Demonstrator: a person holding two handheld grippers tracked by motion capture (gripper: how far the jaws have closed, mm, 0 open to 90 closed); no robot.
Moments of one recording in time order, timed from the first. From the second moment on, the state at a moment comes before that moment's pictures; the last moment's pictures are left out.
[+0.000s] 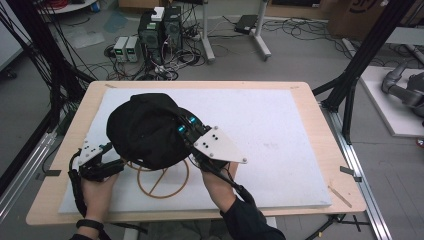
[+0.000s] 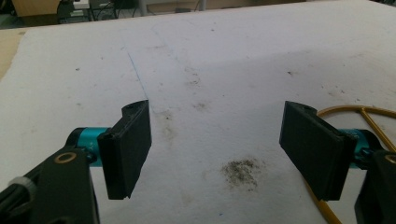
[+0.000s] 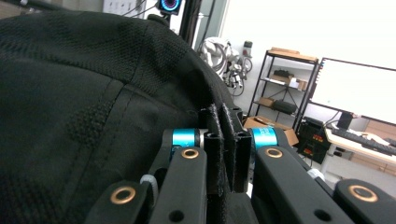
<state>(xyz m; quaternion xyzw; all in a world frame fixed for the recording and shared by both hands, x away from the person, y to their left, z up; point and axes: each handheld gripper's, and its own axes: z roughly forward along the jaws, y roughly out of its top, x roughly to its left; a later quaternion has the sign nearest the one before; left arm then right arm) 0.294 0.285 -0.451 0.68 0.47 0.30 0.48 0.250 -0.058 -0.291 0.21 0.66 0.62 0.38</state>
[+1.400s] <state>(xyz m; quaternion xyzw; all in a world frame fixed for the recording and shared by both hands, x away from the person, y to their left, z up) 0.294 0.283 -0.451 0.69 0.47 0.30 0.47 0.318 -0.279 -0.388 0.39 0.69 0.50 0.34</state>
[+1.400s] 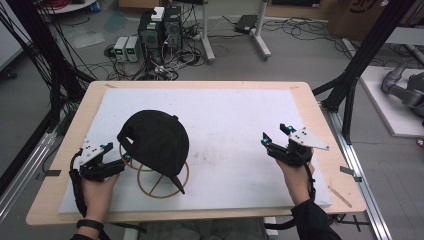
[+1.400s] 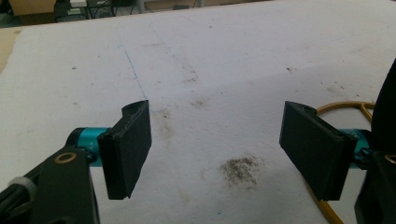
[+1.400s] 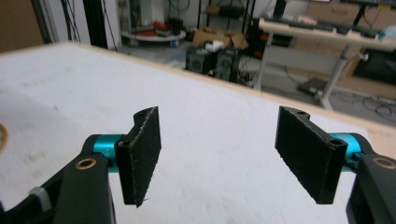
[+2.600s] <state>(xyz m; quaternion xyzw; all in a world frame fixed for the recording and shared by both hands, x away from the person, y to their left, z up) 0.297 0.273 -0.451 0.72 0.44 0.30 0.44 0.347 -0.329 -0.452 0.49 0.73 0.41 0.24</state>
